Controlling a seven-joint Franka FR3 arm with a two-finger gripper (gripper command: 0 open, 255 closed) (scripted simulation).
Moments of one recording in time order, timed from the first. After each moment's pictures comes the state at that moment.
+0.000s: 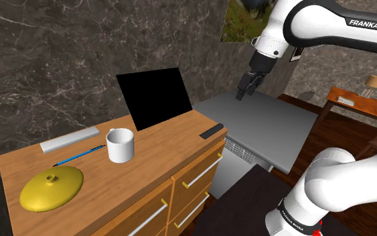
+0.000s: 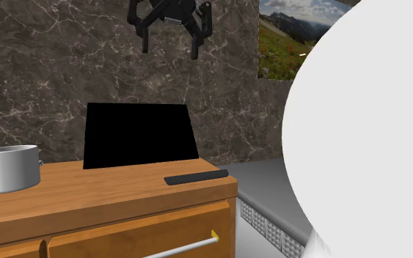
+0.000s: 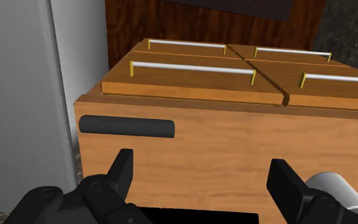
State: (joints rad) arm 0.02 -0.78 0.01 -2.35 0.04 1.71 -0.06
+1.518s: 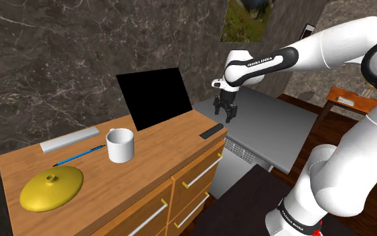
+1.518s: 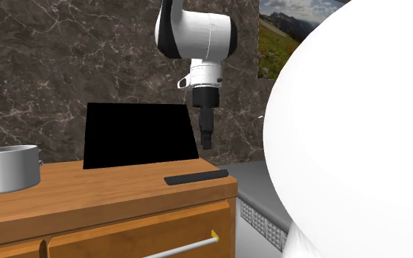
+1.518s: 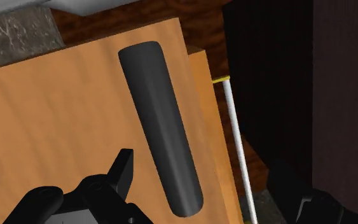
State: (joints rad) arm 0.29 -0.15 -0.47 -2.28 -0.06 2.10 -1.47
